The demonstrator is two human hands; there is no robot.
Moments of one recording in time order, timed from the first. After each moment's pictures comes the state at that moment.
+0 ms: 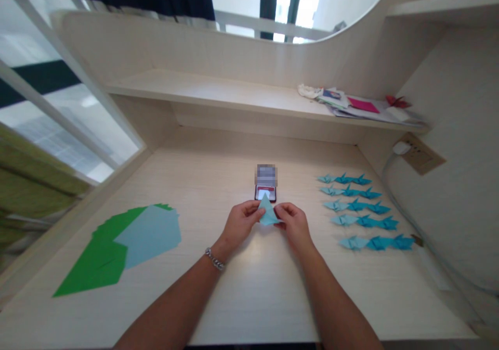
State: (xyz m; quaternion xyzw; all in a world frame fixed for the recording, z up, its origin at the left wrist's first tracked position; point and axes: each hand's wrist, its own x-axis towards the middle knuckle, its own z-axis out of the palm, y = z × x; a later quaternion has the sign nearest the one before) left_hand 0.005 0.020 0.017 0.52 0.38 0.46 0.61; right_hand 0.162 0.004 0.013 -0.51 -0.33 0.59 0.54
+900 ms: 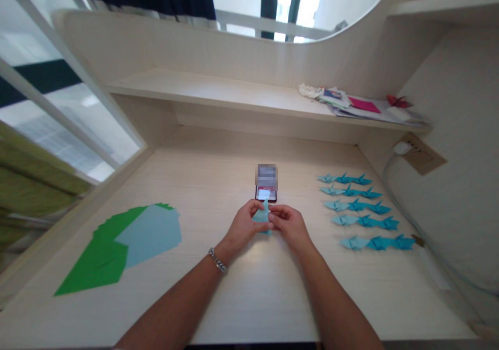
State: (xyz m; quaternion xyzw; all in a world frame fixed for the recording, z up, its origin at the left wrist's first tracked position) left_hand 0.011 0.014 0.015 0.50 0.39 0.44 0.64; right_hand 0.160 0.002 0.008 -0.45 -0.37 0.64 0.51
